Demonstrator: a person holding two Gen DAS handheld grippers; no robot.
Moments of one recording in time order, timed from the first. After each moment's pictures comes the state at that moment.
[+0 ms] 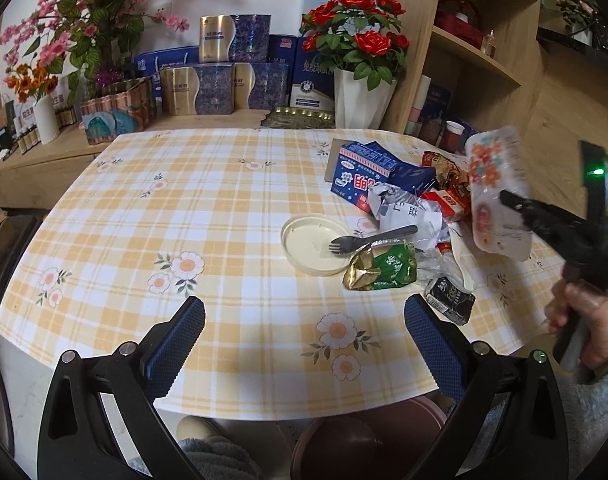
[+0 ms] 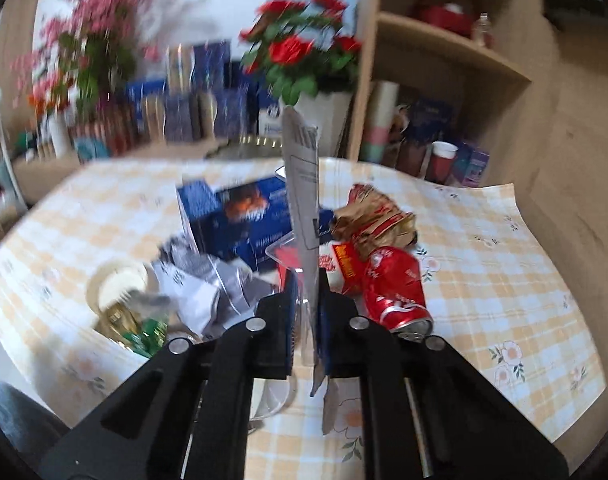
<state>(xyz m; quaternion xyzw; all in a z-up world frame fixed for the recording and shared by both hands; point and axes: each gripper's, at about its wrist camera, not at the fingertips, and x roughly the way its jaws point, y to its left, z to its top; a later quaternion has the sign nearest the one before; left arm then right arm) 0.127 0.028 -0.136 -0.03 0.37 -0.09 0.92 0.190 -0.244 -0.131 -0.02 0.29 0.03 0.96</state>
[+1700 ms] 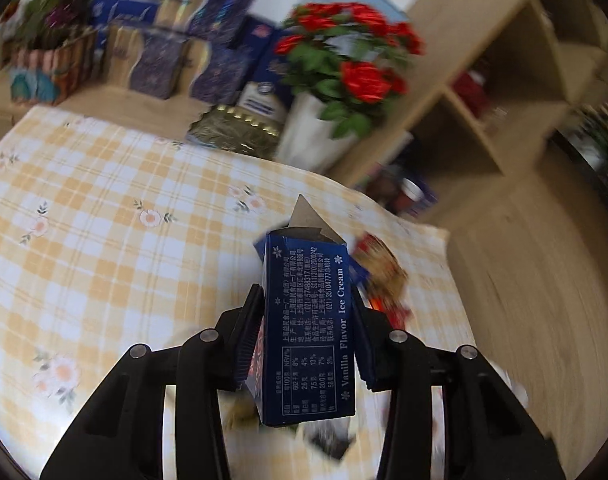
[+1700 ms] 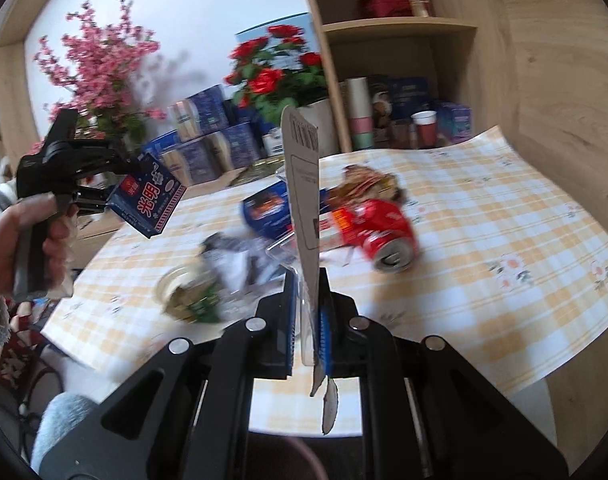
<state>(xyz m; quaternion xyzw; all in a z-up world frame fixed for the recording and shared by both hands) 0.283 0.013 -0.083 -0.21 0.41 -0.19 0.87 0.085 -0.287 -0.129 0.12 0.27 0.08 0.95</state>
